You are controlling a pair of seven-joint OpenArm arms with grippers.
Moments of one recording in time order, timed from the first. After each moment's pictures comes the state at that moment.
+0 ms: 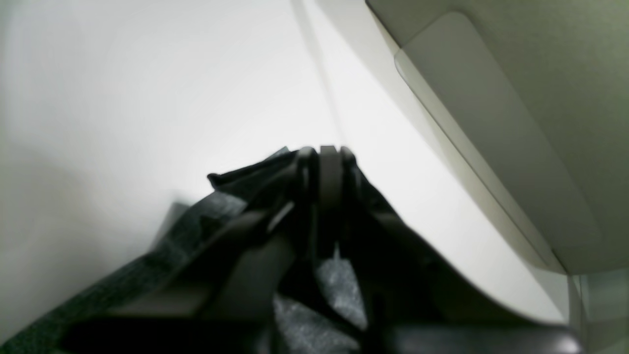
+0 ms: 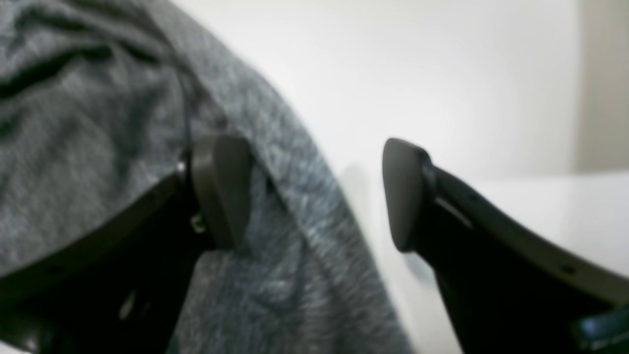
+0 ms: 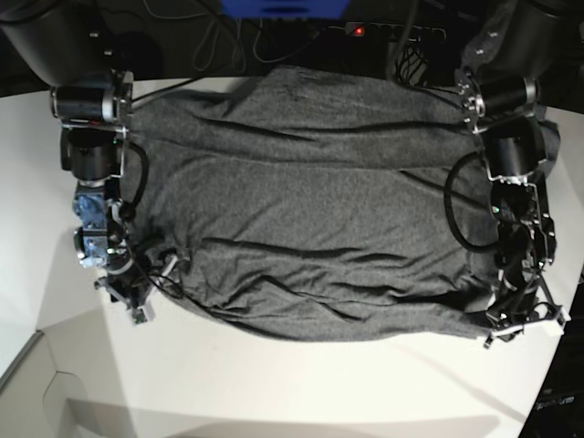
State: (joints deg) left arm -26.9 -13.9 -17.6 55.7 -40.3 2.7 16.2; right arm 28.8 11.2 6.5 38.6 -9.0 26.8 -11.0
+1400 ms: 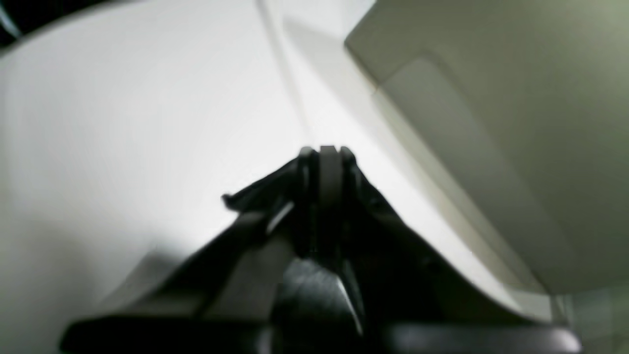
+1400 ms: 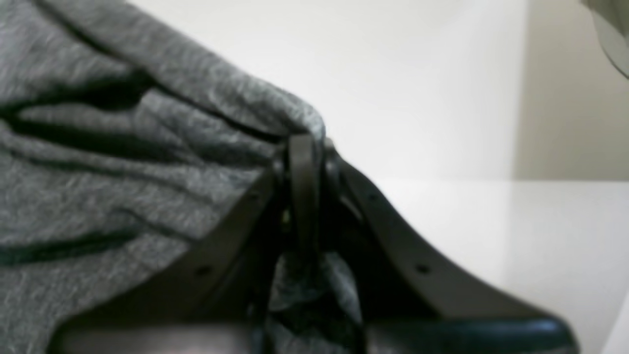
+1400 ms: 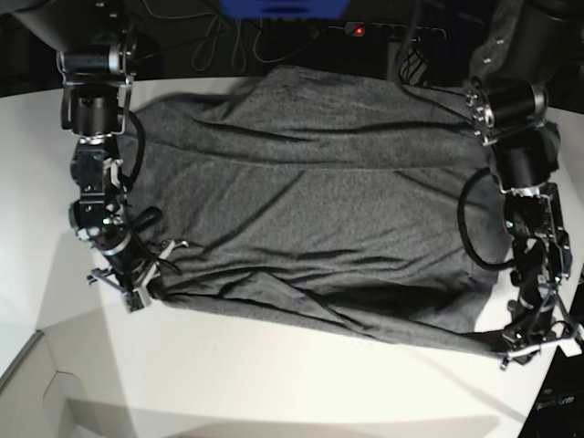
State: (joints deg) left arm -29.6 -15.6 -18.2 59.0 -40.3 2.7 17.9; right arm 16.9 11.1 7.3 59.8 -9.9 26.8 -9.3
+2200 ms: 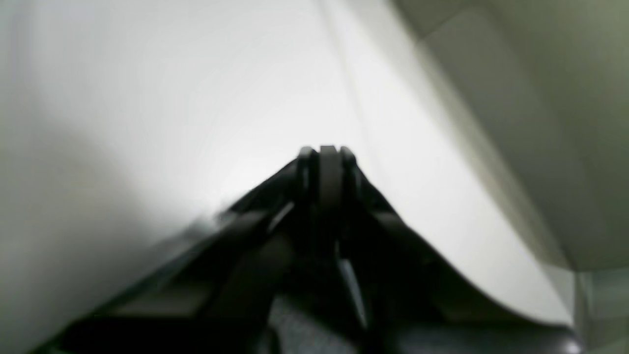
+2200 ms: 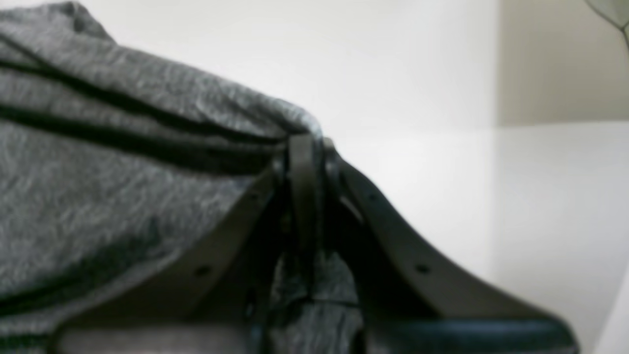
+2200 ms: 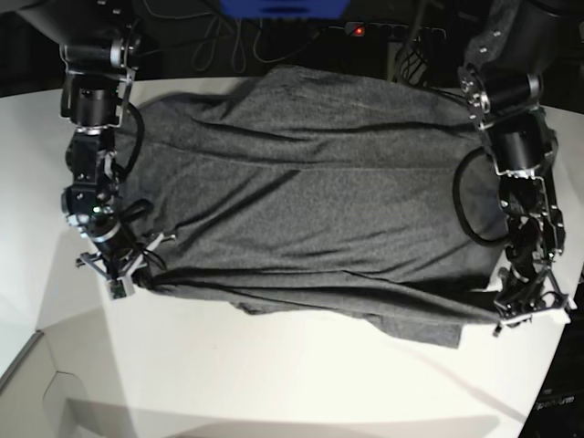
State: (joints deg) left arm -25.8 -14.9 -20.5 55.3 -40.3 2.6 20.6; right arm 14.7 10.3 12.9 59.8 -9.5 27.0 -9.2
